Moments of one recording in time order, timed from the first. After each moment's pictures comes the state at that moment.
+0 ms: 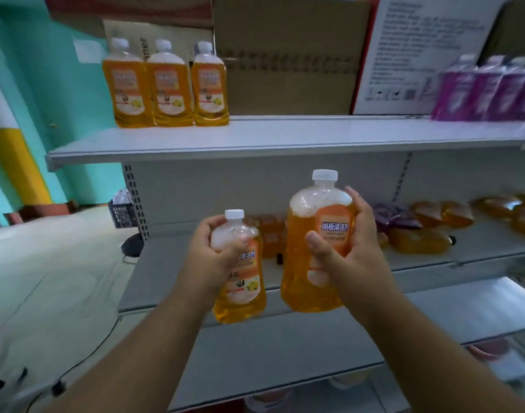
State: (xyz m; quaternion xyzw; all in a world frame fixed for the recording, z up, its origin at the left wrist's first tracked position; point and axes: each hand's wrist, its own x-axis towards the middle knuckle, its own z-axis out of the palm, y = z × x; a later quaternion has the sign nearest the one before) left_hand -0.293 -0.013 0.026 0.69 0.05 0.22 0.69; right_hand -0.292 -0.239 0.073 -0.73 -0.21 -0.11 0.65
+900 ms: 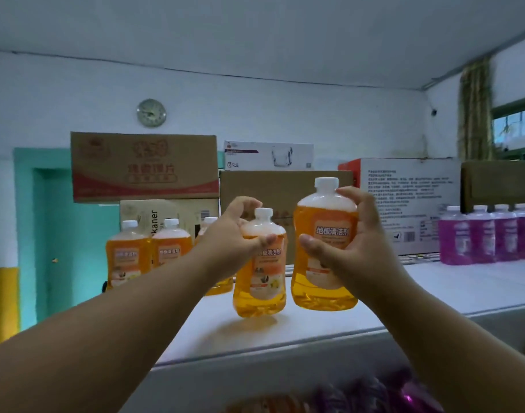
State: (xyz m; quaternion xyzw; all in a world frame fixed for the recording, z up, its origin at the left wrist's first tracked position) left_hand -0.121 0.022 0.305 0.83 -0.17 0.31 0.42; right_hand -0.134 -0.205 0.285 -0.69 -0.35 -0.35 0.53
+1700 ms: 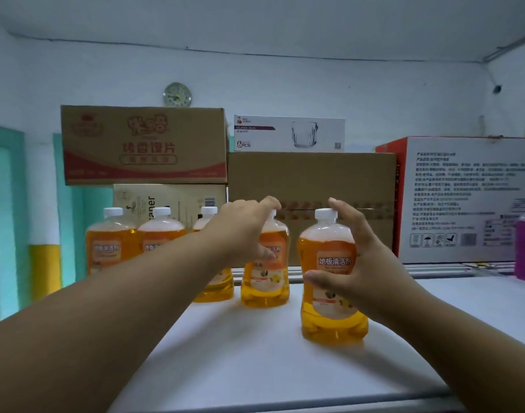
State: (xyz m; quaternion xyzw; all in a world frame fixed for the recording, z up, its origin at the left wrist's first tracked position) left_hand -0.015 0.027 0.318 0.94 -0.07 0.34 -0.02; right_hand -0.010 -0.198 0.265 -0.77 -0.38 -0.25 0.45
